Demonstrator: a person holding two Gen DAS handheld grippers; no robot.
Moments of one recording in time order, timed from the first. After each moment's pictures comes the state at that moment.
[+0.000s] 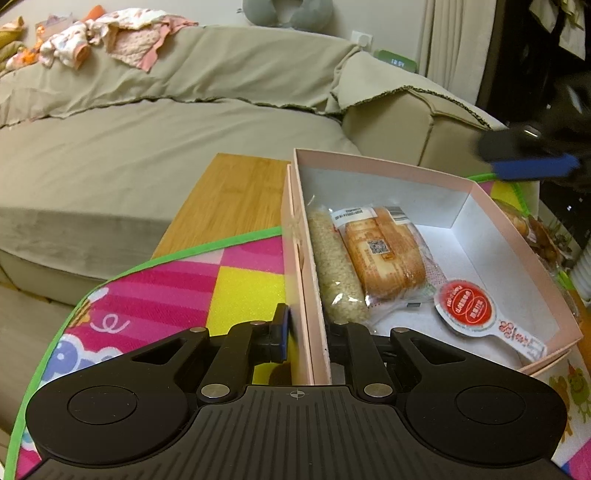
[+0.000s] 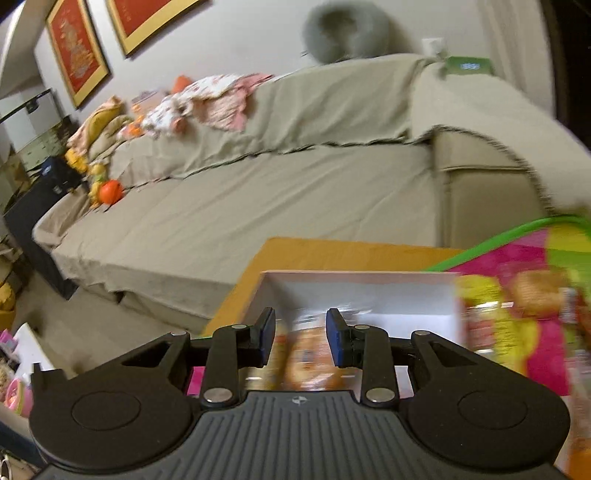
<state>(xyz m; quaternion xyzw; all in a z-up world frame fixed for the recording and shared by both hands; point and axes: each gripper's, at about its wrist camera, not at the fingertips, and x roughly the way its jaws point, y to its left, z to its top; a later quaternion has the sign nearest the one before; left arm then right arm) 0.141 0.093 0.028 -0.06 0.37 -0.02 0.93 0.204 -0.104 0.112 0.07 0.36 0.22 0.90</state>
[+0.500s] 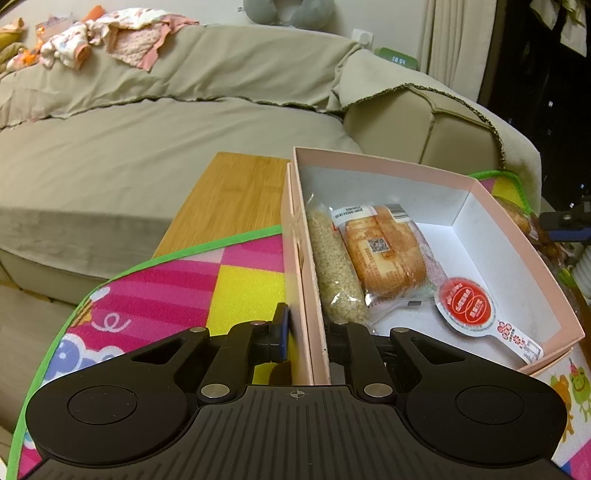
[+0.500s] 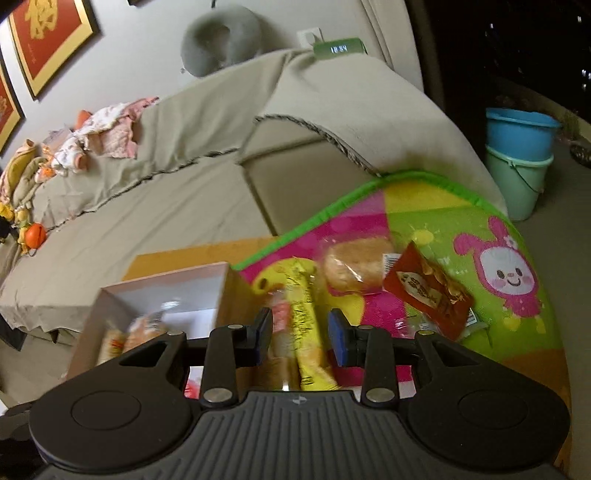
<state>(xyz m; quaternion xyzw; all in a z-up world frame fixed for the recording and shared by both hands) 0.139 0.092 0.028 -0.06 0.37 -0.02 0.93 0.234 -0.244 0.062 0.11 0.38 0.09 0.91</state>
